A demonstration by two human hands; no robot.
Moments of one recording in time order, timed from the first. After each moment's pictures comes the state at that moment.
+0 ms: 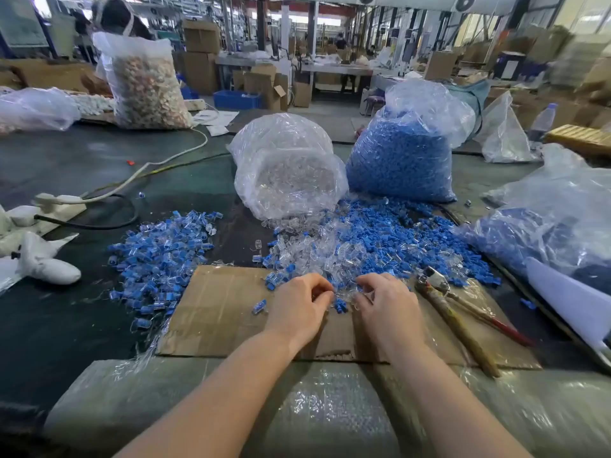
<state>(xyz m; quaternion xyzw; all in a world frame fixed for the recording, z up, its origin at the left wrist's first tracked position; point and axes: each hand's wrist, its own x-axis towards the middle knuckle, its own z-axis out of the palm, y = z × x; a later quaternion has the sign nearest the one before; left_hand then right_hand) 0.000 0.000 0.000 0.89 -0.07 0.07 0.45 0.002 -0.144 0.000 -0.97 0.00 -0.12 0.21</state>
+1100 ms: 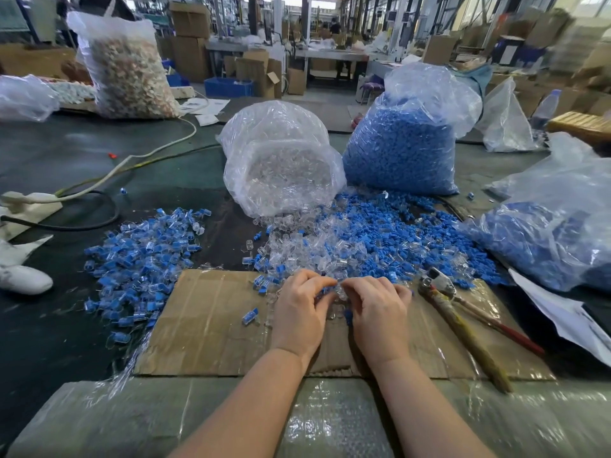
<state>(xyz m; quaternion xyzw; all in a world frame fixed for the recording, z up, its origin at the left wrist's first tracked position) 0.015 -0.017 -0.017 0.87 -0.08 0.24 0.42 0.017 -0.134 -0.027 -0.92 -0.07 -0.32 0.22</state>
